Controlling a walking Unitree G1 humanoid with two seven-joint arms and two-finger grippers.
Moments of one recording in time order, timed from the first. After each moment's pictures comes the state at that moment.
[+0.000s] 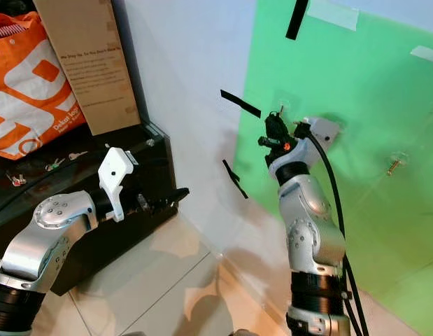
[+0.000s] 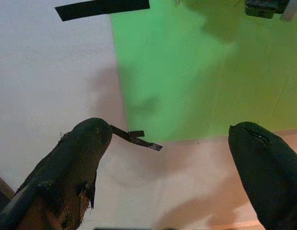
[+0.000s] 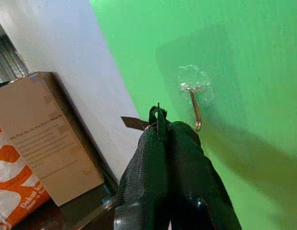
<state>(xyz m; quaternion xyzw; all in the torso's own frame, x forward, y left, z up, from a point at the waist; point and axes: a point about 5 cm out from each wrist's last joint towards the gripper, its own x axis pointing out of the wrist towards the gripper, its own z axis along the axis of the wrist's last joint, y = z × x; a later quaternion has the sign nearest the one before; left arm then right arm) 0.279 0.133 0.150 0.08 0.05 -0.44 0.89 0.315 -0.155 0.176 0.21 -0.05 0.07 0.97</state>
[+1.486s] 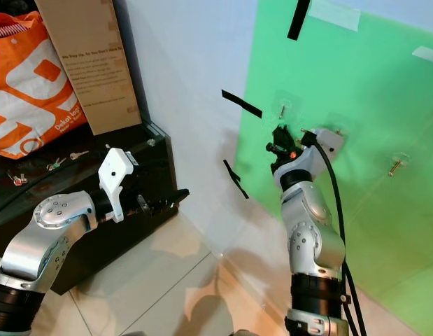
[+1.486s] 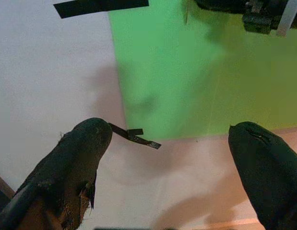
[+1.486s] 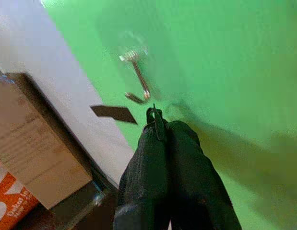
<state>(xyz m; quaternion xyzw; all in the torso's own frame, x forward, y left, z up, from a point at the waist) 0.278 0.133 0.149 0.08 0.05 -0.44 0.89 0.311 -0.166 0.159 0.25 -0.03 0.03 0.97</state>
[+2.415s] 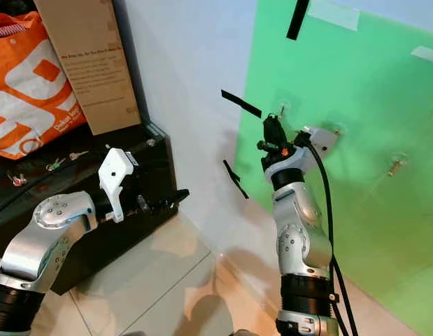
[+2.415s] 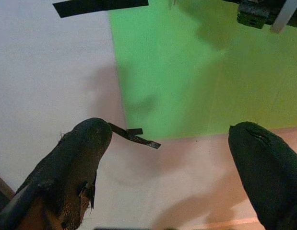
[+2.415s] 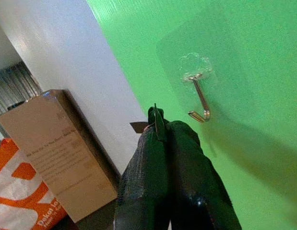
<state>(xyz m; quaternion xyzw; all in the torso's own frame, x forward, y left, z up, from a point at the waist) 0.278 0.133 0.149 0.08 0.05 -0.44 0.89 0.314 -0.148 0.163 0.26 -0.09 0.08 0.96</state>
